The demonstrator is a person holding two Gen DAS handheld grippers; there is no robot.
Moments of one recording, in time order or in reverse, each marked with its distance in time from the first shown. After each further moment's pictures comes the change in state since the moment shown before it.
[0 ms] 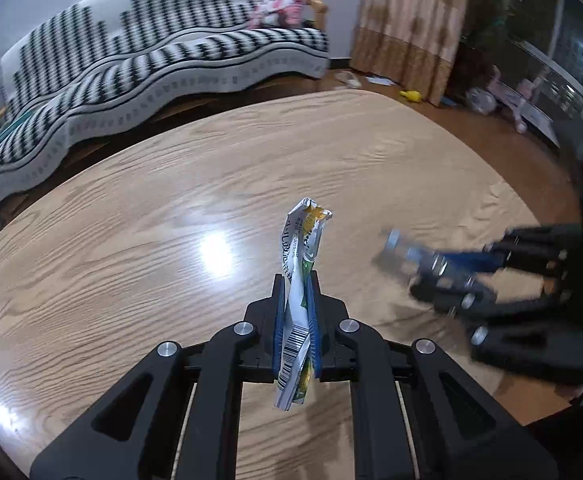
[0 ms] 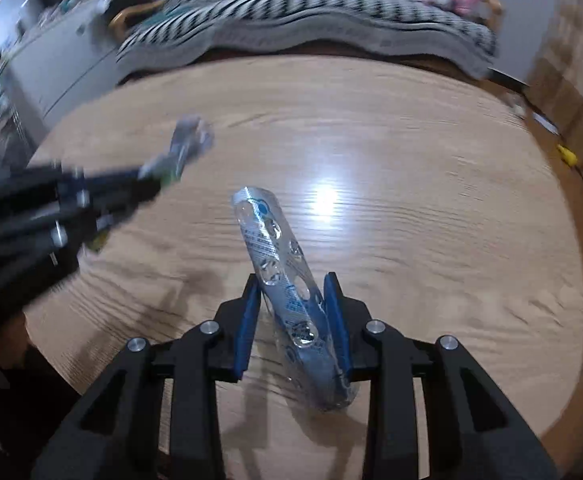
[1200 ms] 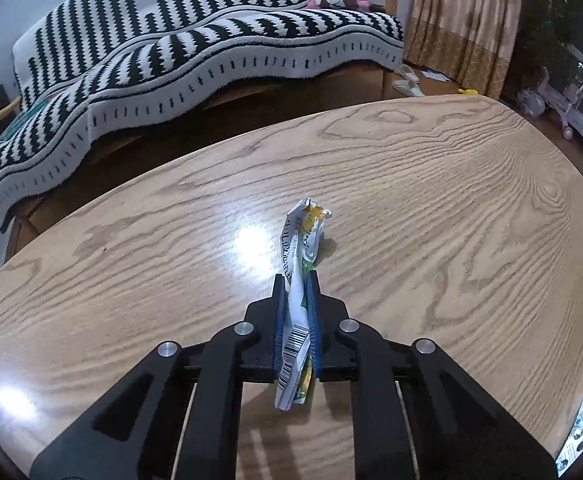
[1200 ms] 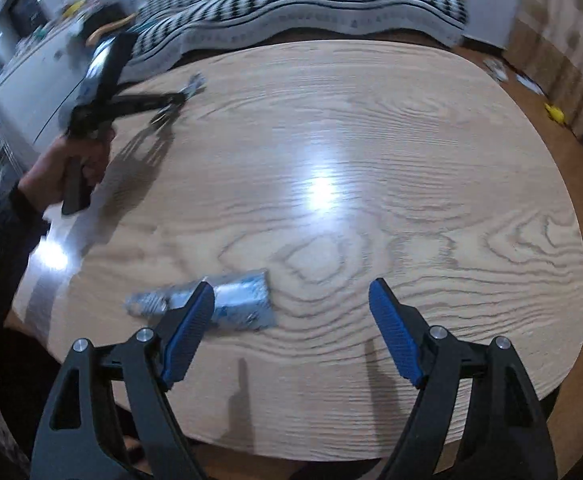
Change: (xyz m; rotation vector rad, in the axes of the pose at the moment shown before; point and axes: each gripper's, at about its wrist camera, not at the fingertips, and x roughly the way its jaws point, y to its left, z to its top) left arm 0.118 0.157 0.064 -0.056 0.040 0.148; right arm -0.023 -0.010 -0.040 0.058 0.050 0.035
